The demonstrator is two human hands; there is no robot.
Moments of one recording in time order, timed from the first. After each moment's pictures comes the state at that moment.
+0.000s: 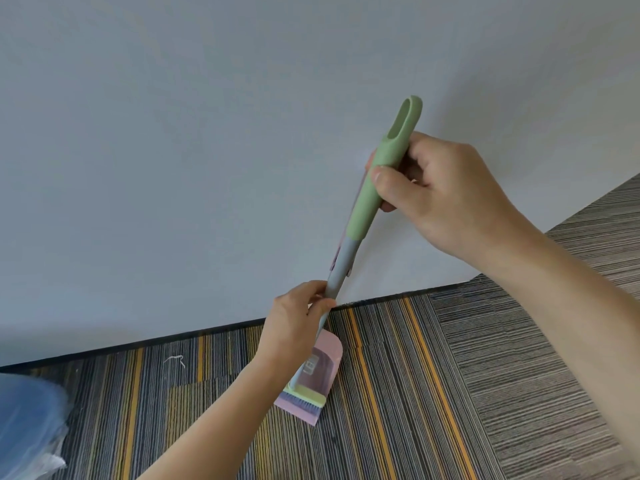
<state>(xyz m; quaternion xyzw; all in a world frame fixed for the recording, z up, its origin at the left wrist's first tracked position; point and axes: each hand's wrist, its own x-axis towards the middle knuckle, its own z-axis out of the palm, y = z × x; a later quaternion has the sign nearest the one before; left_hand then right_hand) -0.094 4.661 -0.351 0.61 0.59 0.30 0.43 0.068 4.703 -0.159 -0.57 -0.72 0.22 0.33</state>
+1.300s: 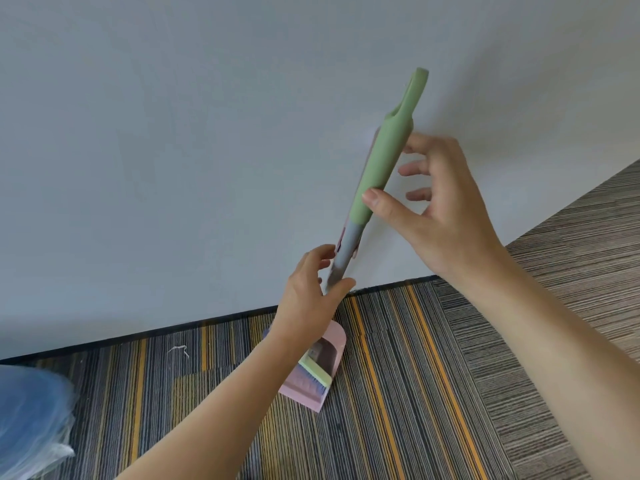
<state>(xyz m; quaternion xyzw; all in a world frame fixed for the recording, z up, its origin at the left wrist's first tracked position) -0.079 4.668 -0.364 0.62 0.54 0.36 0.44 0.077 4.681 -0.217 -0.60 -0.67 0.20 0.39</state>
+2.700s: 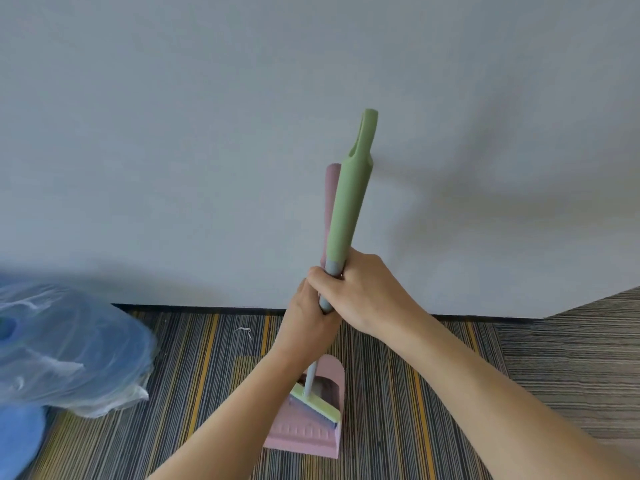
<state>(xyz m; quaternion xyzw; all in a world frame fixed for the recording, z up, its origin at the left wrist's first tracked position) -0.233 4.626 -0.362 0.61 0.61 0.38 0.34 -0.135 4.650 -0.257 -0.60 -0.69 0.38 0.16</state>
